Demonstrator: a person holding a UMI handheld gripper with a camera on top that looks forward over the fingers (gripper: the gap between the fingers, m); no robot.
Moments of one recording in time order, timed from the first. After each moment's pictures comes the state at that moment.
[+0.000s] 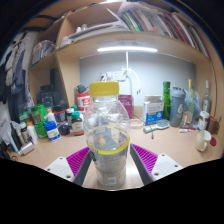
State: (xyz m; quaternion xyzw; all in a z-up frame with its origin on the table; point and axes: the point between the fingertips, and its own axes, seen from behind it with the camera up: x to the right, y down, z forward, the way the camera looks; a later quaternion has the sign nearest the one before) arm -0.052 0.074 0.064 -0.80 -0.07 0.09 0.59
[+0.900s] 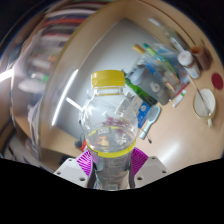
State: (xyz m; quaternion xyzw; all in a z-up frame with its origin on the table) arm 0.069 0.141 0.170 -0.75 0.24 0.40 0.48
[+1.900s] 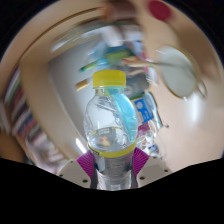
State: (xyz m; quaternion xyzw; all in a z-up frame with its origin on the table) arm 0.190 0.169 0.219 -0.49 0.51 0.66 0.26
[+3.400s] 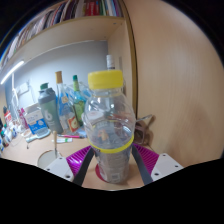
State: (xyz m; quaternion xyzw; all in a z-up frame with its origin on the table) arm 0.514 0.141 0.053 -0.83 0.13 -0.04 0.54
